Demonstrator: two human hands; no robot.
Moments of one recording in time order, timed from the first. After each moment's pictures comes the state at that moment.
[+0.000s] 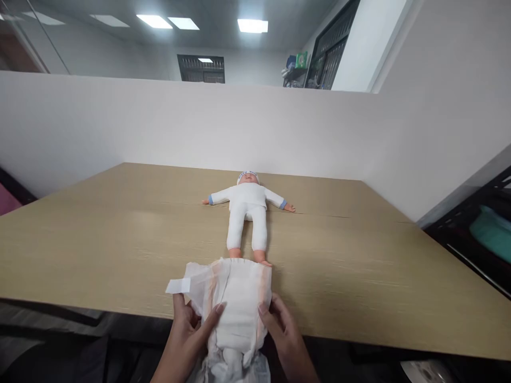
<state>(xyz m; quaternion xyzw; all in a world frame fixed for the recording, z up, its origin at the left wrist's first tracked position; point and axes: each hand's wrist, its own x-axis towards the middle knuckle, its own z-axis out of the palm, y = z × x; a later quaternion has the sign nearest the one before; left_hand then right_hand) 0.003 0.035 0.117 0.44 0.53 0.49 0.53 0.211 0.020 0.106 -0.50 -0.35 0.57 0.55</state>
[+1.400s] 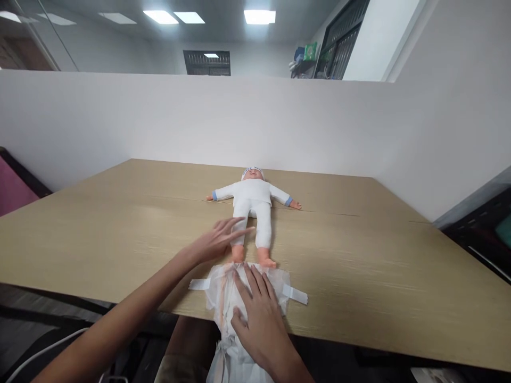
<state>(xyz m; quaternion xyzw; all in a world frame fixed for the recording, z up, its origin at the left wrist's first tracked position) -0.013 0.235 0.138 0.95 0.29 0.12 -0.06 0.189 0.056 0.085 -0.55 -0.81 0.08 0.16</state>
